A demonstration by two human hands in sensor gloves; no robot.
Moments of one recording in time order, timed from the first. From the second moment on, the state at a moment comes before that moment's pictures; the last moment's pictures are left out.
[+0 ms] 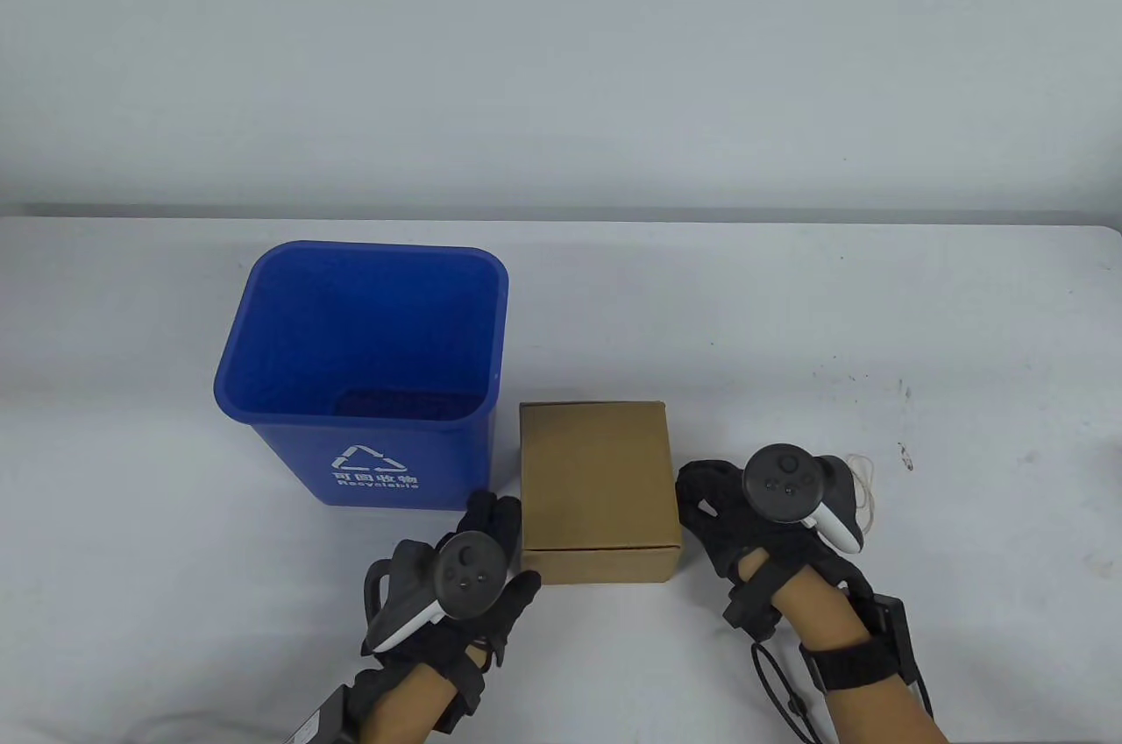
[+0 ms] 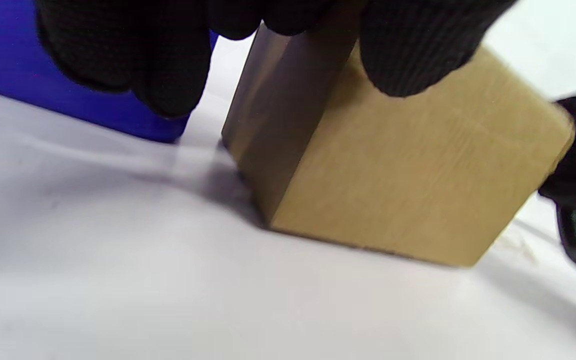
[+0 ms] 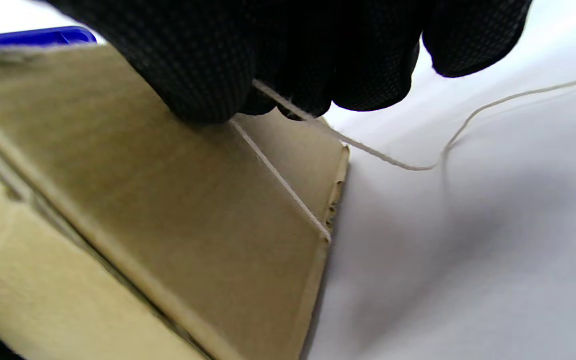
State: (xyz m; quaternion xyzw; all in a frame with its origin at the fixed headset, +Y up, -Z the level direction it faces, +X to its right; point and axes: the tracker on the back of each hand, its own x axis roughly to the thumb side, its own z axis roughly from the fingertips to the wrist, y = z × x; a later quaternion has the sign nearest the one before) left_hand -0.129 -0.720 -0.239 -0.05 -0.14 0.19 0.97; right_hand 0.188 -0.730 -0.325 0.20 0.08 0.92 0.34
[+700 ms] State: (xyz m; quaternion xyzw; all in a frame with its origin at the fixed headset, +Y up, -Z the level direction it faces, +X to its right) left_hand -0.106 -0.717 -0.235 -0.04 -0.23 0.13 0.97; right_hand 0.226 -0.688 -0.320 0.20 -0.04 0.77 0.60
